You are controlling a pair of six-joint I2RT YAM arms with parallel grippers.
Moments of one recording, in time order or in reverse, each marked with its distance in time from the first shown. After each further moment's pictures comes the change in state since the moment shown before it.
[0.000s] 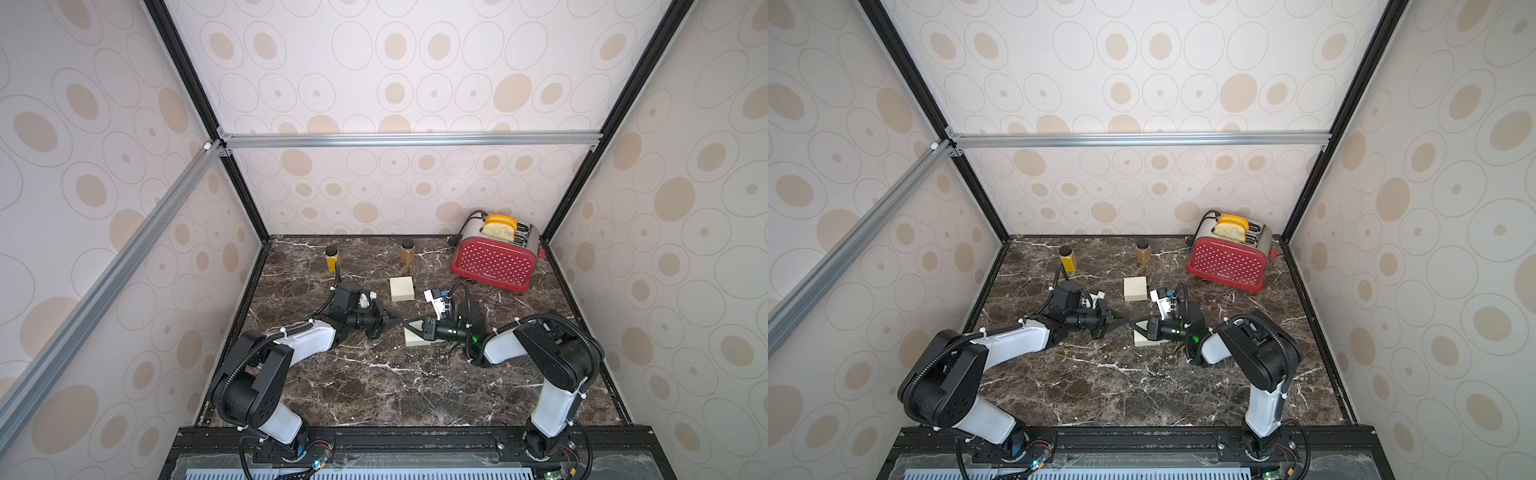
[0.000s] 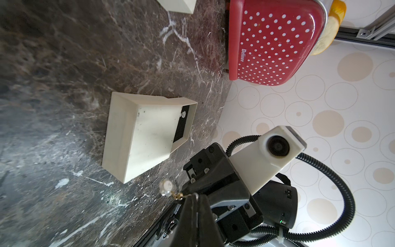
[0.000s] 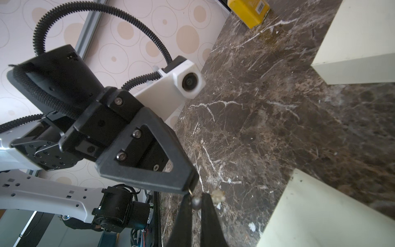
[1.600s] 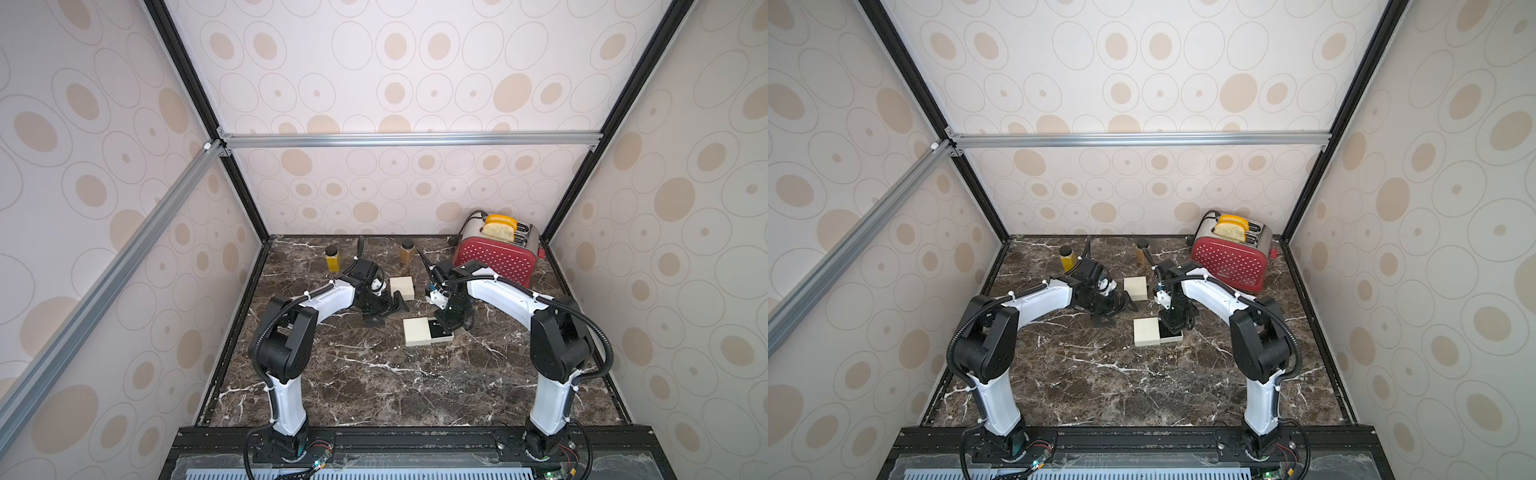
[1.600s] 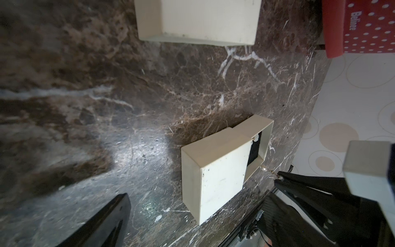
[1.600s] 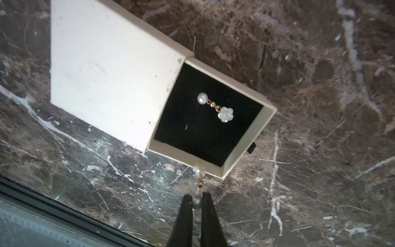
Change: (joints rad) left arm 0.018 0.326 0.526 -0.742 -0.175 0.673; right arm -0.024 0.099 0.928 -2.185 0.626 -0.881
